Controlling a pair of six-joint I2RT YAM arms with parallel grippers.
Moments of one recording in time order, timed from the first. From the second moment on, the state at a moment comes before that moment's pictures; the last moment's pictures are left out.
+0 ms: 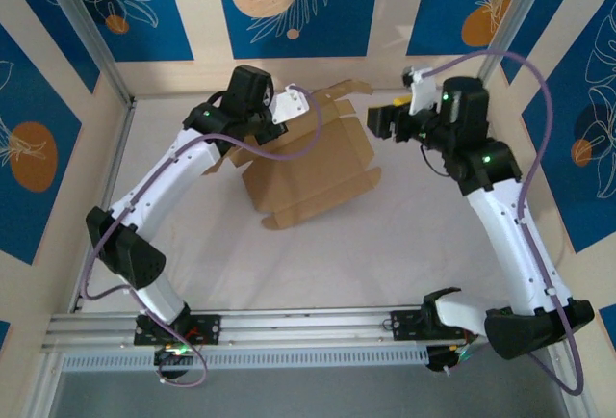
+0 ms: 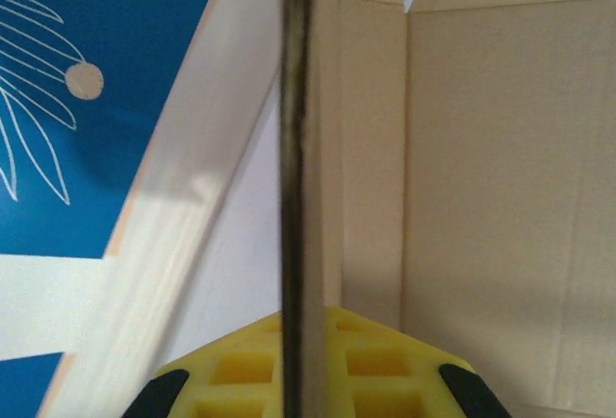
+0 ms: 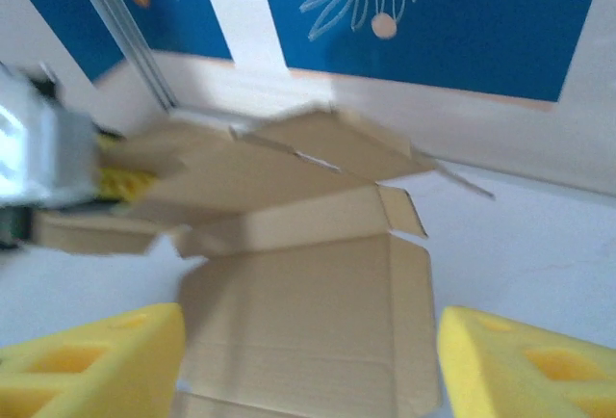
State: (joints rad) left arm -0.59 1.68 1.79 -0.76 -0.08 0.75; right arm 0.26 1.19 1.51 -0.67 -0.33 0.15
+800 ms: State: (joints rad) left arm -0.67 1.67 1.74 -0.71 -0.11 0.87; right arm 0.27 1.60 1.90 -1.04 -0.71 0.75
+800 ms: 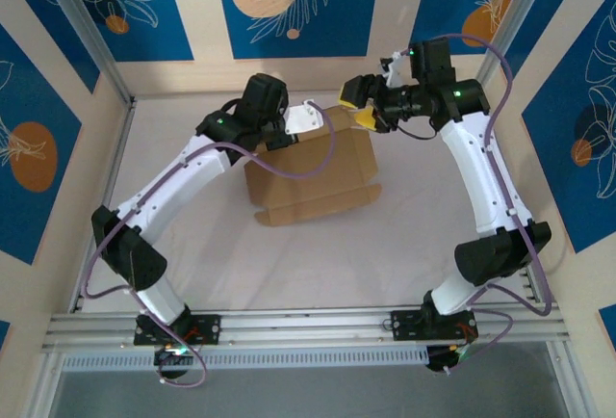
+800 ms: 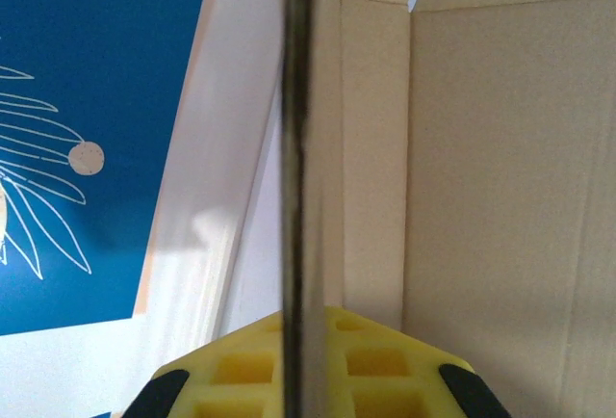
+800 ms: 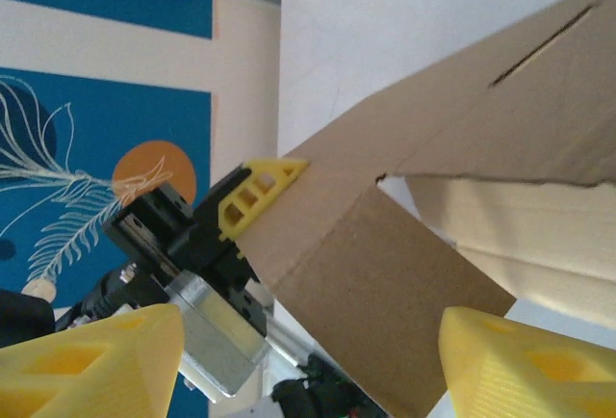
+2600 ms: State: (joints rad) left arm -0.74 1.38 1.21 -0.19 -0.28 1.19; right arm 0.27 1.44 1.54 -0.78 -0.78 1.06
